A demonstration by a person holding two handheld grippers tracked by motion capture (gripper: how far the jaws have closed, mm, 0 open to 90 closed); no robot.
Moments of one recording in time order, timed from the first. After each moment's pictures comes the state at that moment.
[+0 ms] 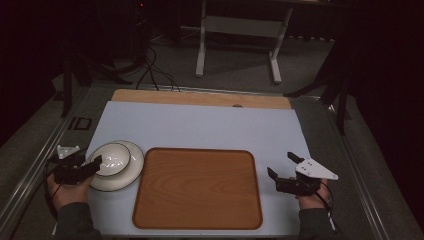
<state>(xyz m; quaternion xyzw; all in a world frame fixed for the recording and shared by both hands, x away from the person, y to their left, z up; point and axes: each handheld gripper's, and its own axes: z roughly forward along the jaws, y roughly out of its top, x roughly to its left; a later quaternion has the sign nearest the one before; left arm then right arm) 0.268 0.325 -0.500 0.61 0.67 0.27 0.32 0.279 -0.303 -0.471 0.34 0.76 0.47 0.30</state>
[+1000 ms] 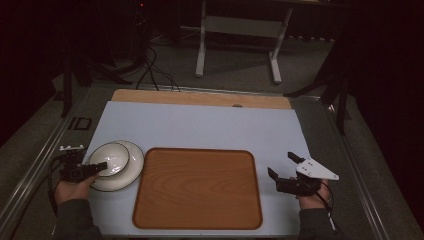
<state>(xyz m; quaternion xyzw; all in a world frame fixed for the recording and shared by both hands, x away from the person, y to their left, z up) 0.283 0.336 -0.516 0.61 0.71 0.10 0.33 0.278 -0.303 -0.470 0.33 0.76 0.47 0.30</state>
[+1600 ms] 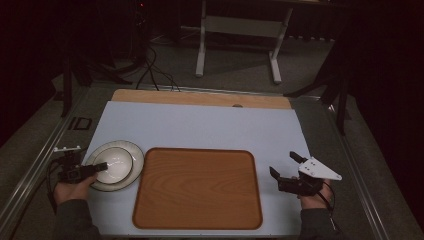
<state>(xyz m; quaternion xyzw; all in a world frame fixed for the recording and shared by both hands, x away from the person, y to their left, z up) 0.278 0.338 -0.515 0.59 0.71 0.06 0.37 0.278 -0.308 -0.469 0.34 0.75 0.48 0.30</state>
